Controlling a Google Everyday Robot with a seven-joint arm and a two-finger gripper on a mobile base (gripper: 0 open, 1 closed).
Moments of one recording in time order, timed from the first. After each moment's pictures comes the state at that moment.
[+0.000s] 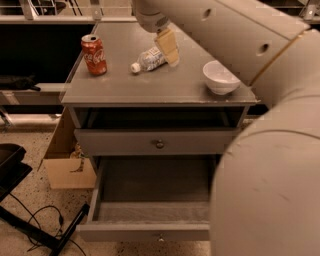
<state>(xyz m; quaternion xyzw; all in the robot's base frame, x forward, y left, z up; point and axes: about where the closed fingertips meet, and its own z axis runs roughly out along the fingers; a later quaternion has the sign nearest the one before) 0.725 0.003 0.968 -0.83 0.47 -0.28 0.12</state>
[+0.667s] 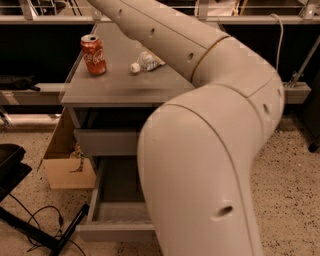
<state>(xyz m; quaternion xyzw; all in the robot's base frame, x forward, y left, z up) 0.795 0.038 0.923 -0.85 0.41 -0.33 0.04</state>
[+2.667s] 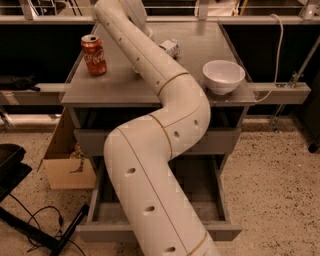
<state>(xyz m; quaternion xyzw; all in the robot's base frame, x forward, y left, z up) 0.868 0.010 0.816 -0.88 0.37 -0.27 -0.08</state>
